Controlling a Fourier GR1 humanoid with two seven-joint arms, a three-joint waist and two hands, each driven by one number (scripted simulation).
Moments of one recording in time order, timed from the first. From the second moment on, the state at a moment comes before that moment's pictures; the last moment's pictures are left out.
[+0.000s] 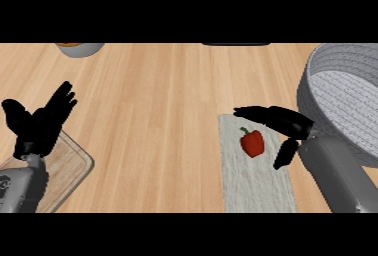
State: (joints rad) left arm -0.23 0.33 0.11 -1.34 0.13 -0.02 0.19; right arm -0.51 -0.32 0.18 -0.97 0.86 0.44 -0.64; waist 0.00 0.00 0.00
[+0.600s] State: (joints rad) left arm -0.20 0.30 0.13 -1.39 0.11 -0.04 0.21; right arm -0.50 -0.27 0.21 -0.91 1.01 0.32 -0.64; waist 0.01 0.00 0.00
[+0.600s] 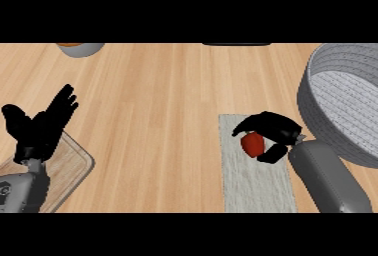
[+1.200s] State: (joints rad) left arm -0.22 0.29 0.14 -1.38 0.08 -0.04 0.22; right arm -0.54 -0.17 0.08 -0.84 1.05 0.22 -0.39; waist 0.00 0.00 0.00
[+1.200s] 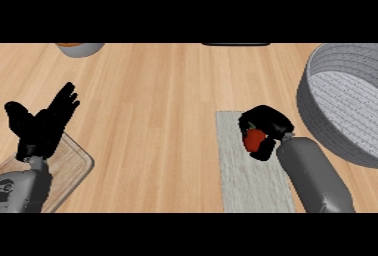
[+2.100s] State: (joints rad) left arm -0.28 0.26 0.08 -1.38 0.07 -0.08 0.22; right arm -0.93 0.00 -0.23 -0.75 0.96 -0.58 0.64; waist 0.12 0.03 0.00
